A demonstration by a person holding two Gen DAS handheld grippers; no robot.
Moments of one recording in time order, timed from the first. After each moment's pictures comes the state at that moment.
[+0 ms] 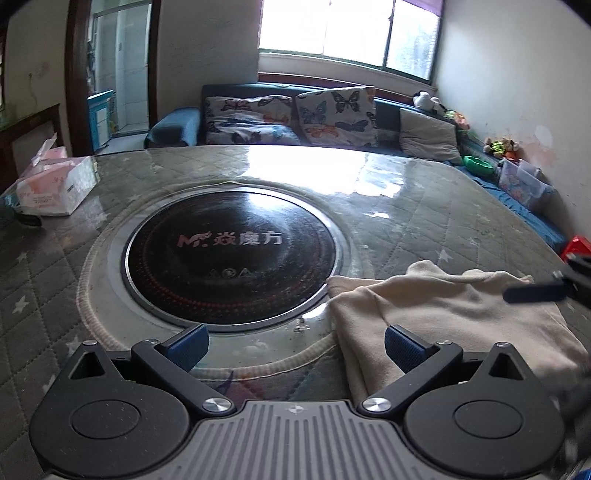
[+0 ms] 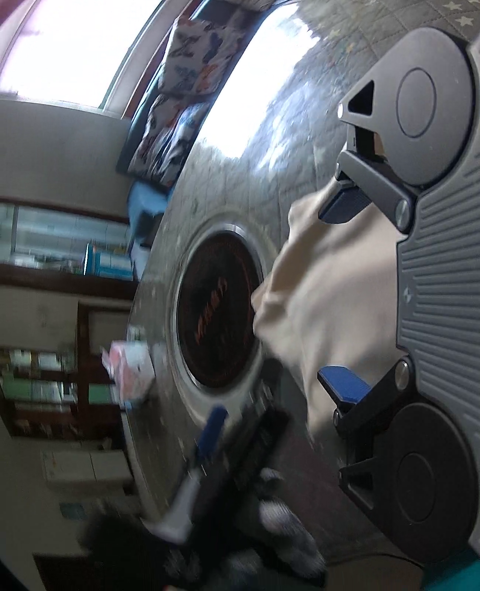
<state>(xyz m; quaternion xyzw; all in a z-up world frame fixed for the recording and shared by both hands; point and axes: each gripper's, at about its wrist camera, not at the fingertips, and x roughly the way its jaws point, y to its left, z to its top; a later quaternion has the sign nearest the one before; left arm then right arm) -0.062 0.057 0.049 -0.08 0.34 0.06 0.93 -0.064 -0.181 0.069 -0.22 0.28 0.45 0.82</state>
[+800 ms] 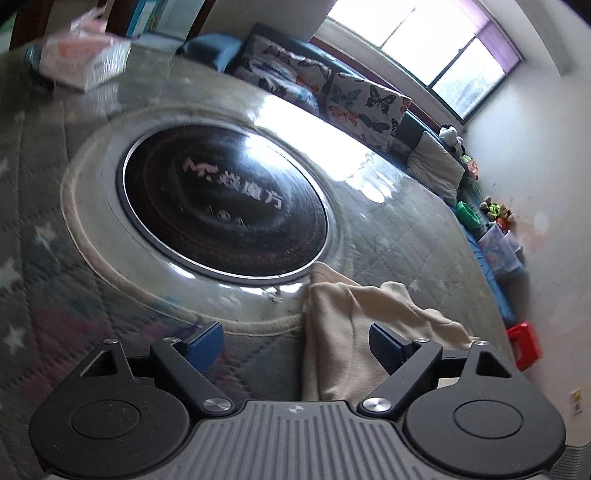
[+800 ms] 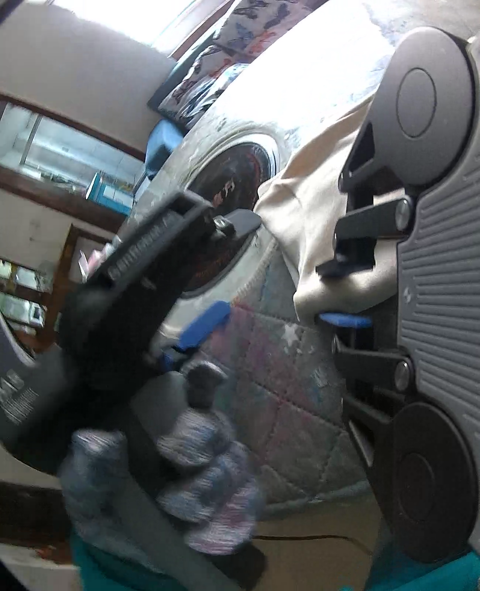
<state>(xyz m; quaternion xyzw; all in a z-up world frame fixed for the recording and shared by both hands) -0.065 0.088 0.043 -0.31 0.38 0.04 0.87 -0.119 -0.127 0.044 -0.30 0.25 0.49 0.77</state>
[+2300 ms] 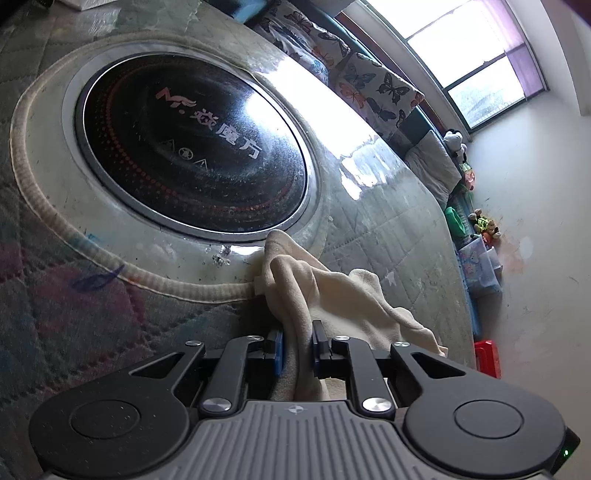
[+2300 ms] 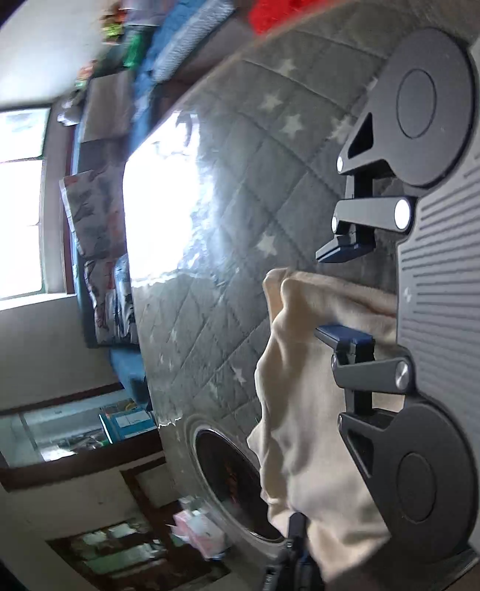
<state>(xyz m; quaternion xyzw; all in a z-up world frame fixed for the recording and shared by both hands) -0.044 0.068 0.022 -0.40 0.40 0.03 0.83 0.015 -0.355 0.029 0.01 0.37 0.23 0.90</state>
